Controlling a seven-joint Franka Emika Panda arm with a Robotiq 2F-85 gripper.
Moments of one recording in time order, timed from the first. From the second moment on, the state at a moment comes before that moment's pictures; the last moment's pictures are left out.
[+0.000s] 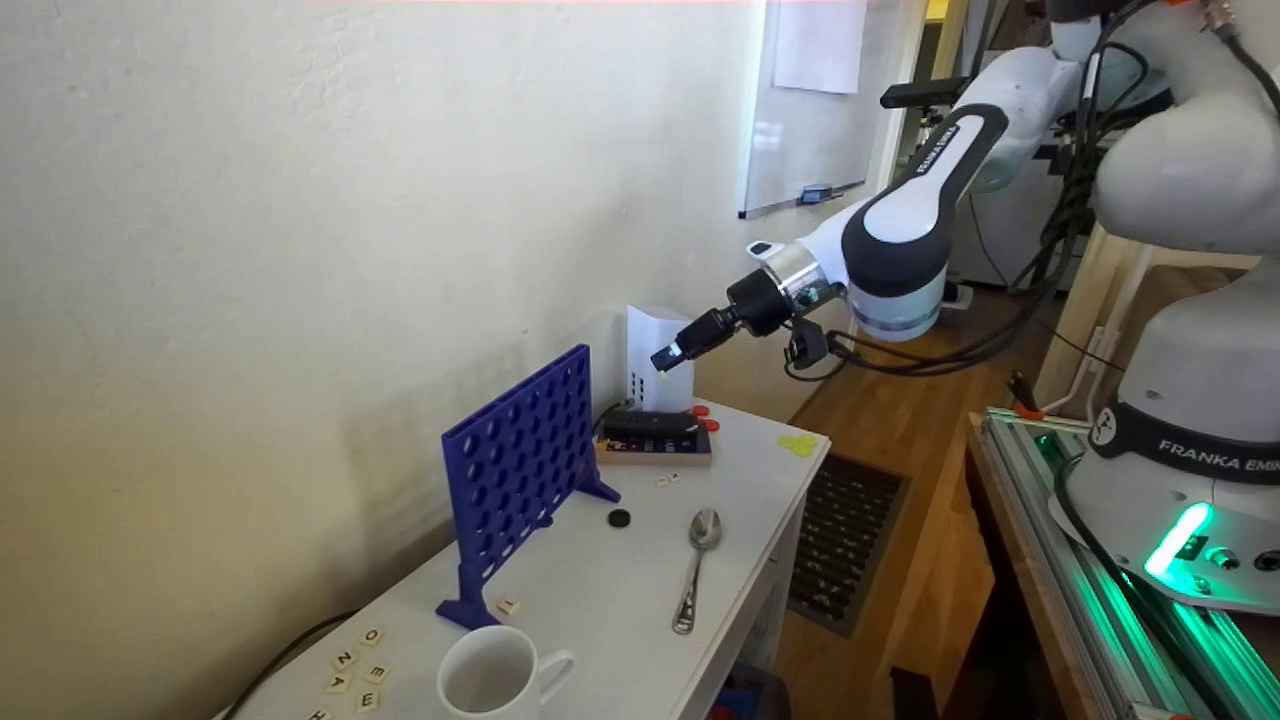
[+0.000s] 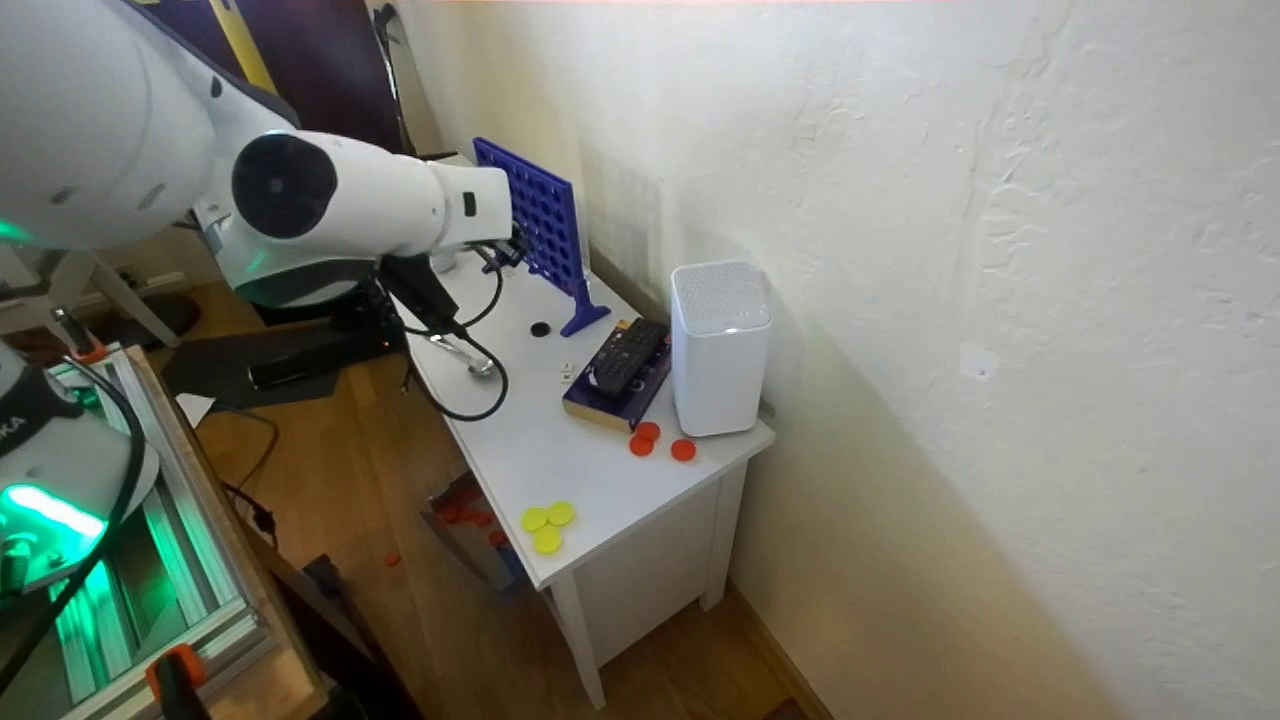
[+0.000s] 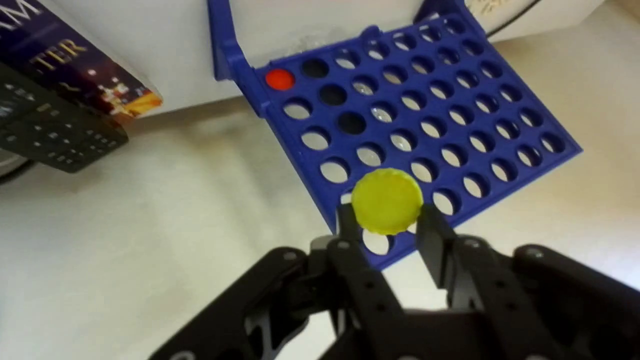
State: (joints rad) arm -1.61 1.00 1.03 -2.76 -0.45 3.65 -0.45
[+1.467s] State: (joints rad) arm -1.35 1.19 0.94 -2.74 -0.79 4.22 -0.61
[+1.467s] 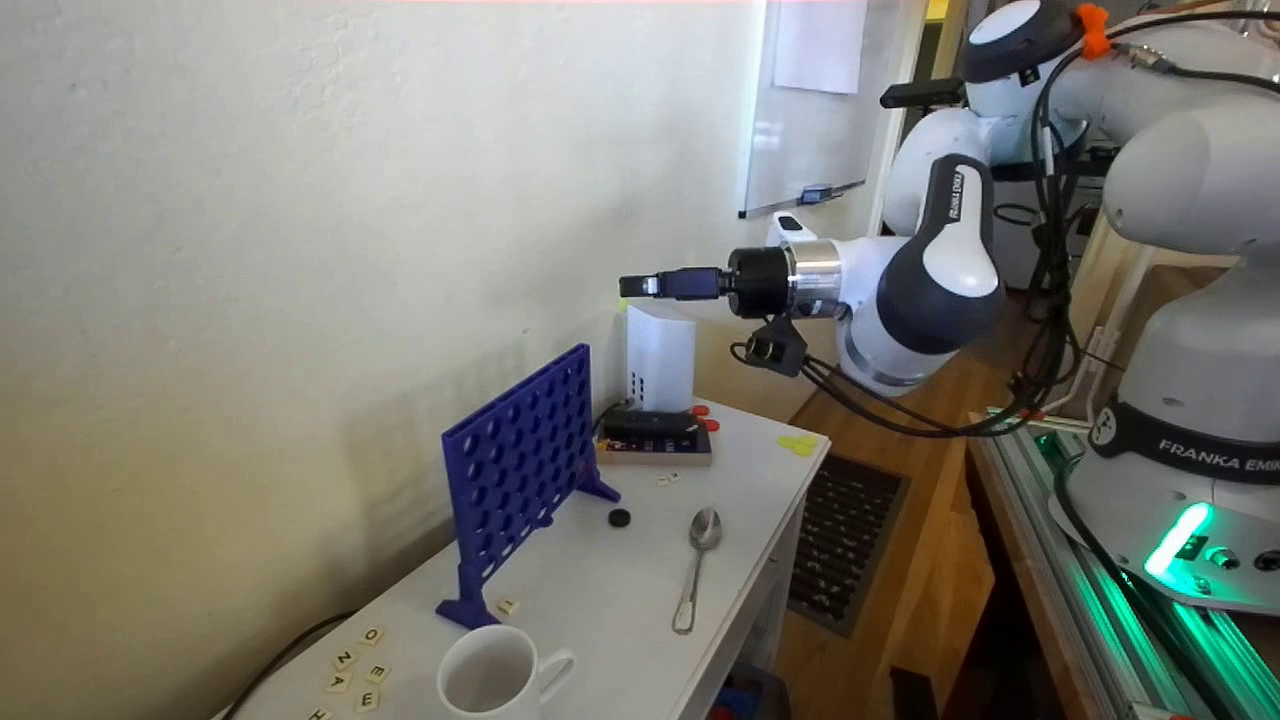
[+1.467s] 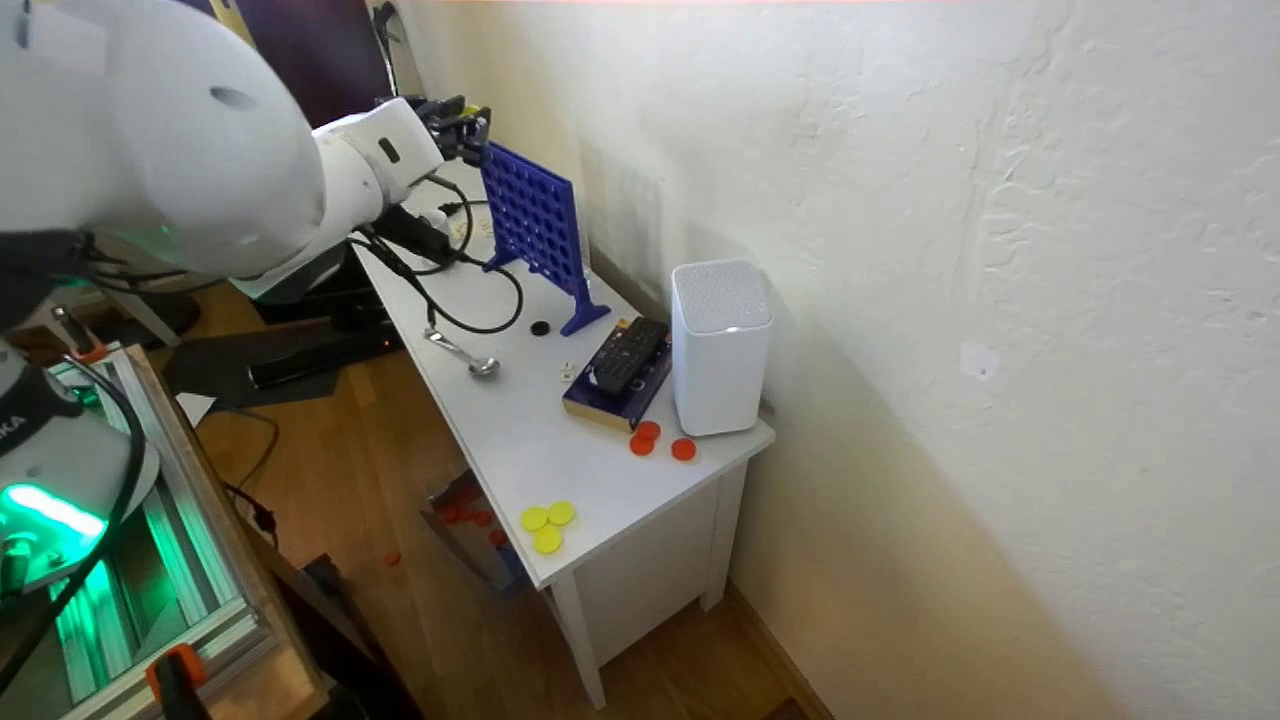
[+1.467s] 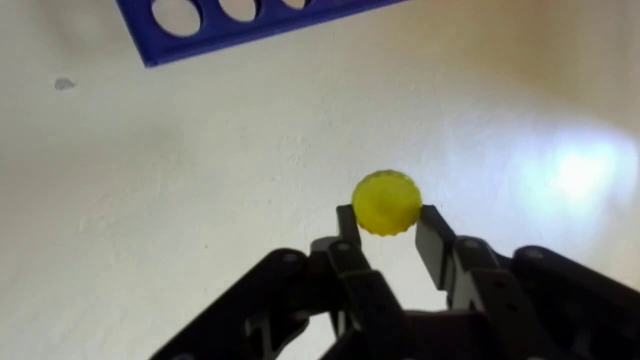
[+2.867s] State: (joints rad) arm -1.45 1.51 0.99 -2.70 -0.79 4.22 -1.10
